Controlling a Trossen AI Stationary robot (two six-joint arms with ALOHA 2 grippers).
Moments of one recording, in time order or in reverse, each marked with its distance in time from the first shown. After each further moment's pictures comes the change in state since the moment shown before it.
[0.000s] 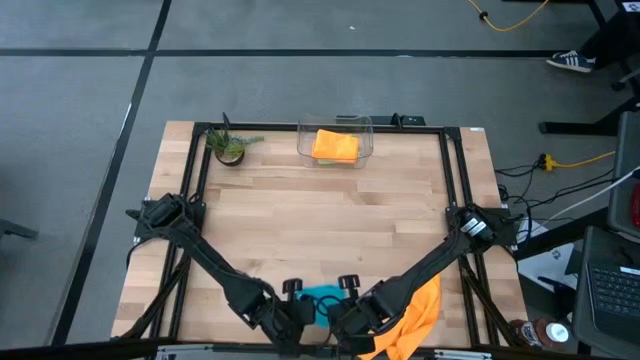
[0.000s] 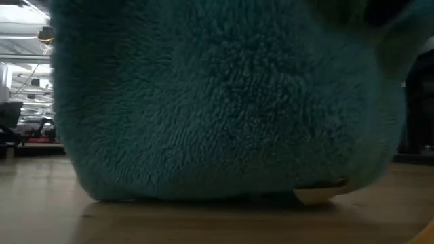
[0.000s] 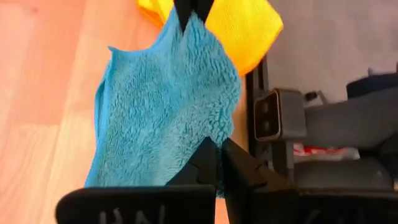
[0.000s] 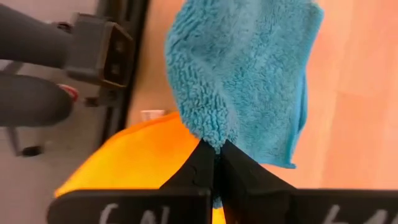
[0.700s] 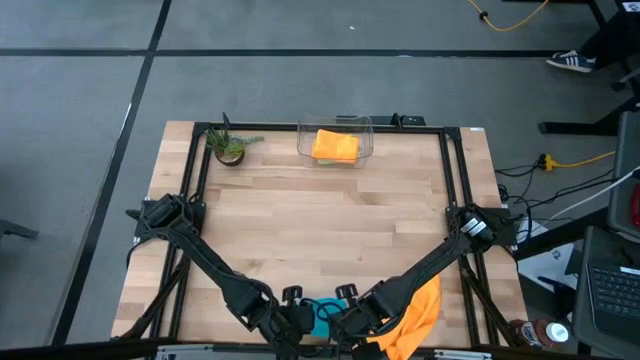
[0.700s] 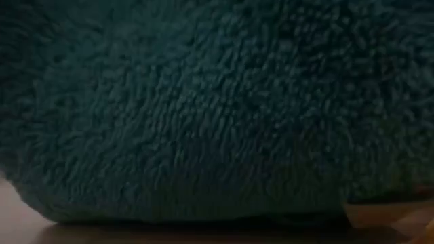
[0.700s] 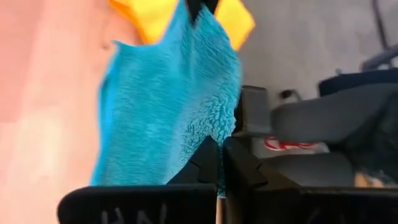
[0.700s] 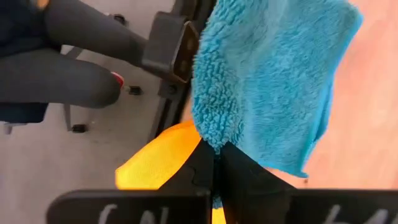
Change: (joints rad) left arm -0.008 0.000 0.001 0.054 0.071 -0.030; right arm 0.001 -0.001 0.001 0.063 -0.166 -0.073
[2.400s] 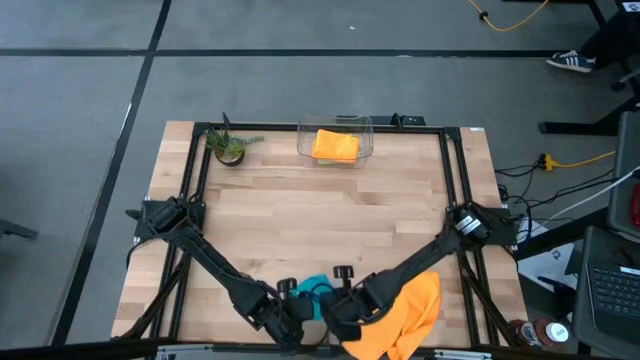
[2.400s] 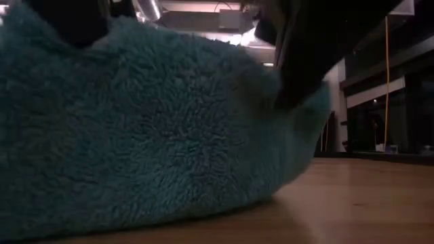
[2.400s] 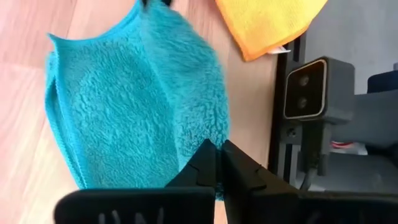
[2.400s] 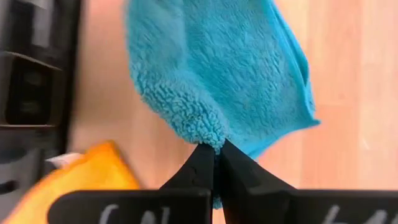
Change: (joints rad) left arm 0.013 0.041 -0.017 -0.114 -0.027 -0.101; right arm -0.061 0.017 -0.095 0.055 0.246 0.103
